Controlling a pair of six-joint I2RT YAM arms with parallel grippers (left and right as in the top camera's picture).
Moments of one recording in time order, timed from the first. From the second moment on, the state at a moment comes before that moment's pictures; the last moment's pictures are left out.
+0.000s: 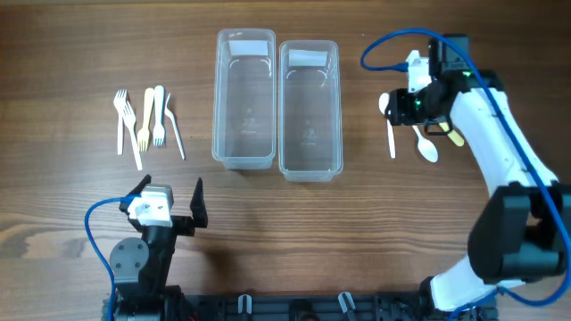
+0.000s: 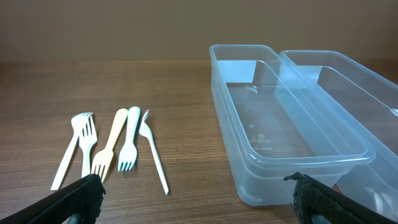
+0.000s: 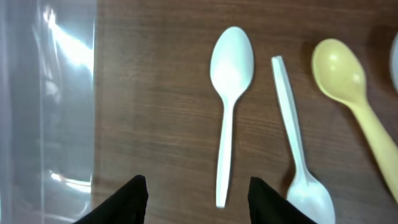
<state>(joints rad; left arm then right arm) 0.03 0.01 0.09 -0.28 0.12 -0.02 0.03 1.78 1.35 -0.83 -0.17 -0.02</state>
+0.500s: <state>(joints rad) 0.03 0.01 0.09 -0.28 0.12 -0.02 0.08 1.95 1.35 -0.76 -0.02 -0.02</state>
